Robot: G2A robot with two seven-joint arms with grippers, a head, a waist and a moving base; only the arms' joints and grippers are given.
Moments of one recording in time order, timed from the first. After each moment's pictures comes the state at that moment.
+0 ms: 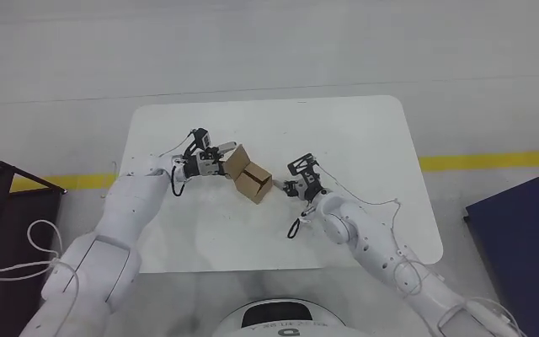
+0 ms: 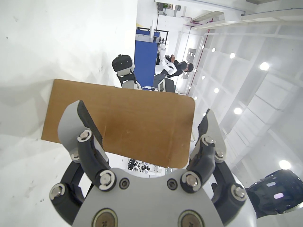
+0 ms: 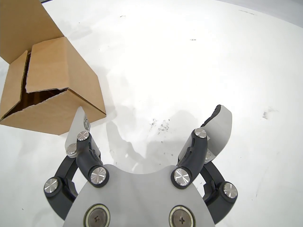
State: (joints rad) left arm 0.68 -1.33 -0.93 -0.35 -0.66 -0.43 -1.39; right arm -1.28 -1.15 0.86 -1.42 -1.03 0.03 0.14
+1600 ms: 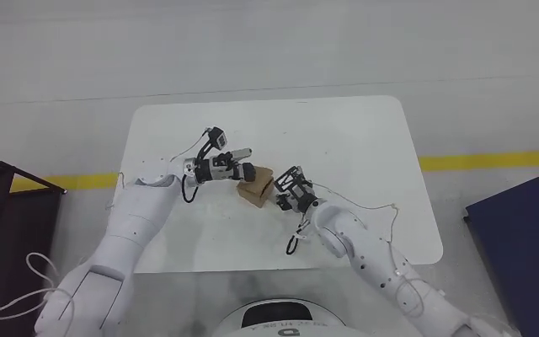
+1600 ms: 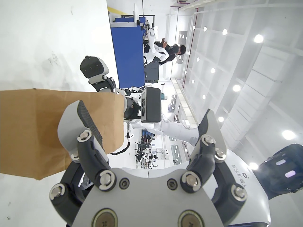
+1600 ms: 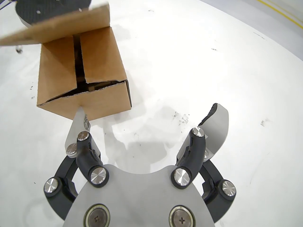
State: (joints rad) left arm 0.88 -1.26 -0.99 -0.84 -0.58 -0.34 -1.29; right arm -1.37 -1.17 0.89 -1.57 -1.26 -0.01 0.26
